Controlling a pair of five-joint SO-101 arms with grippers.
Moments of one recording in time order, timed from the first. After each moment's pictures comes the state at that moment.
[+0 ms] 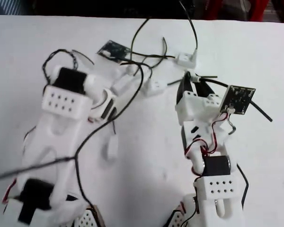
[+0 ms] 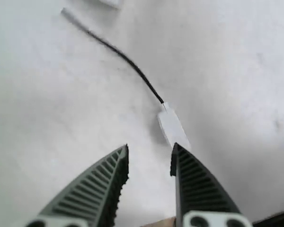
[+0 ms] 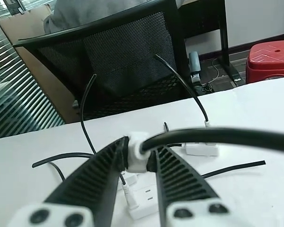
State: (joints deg) left arm 12.3 -11.9 -1.4 101.5 -9.2; right arm -7.6 -64.8 66.5 15.8 -15.3
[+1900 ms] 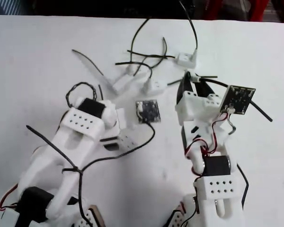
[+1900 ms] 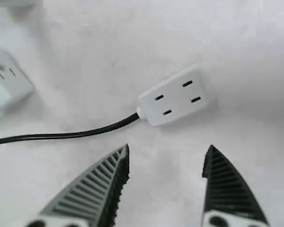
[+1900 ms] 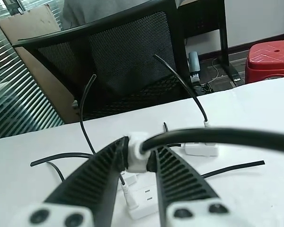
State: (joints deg) left arm 17.8 -17.0 34.1 71.2 -58.9; right arm -7.5 -64.8 66.5 15.8 -15.3
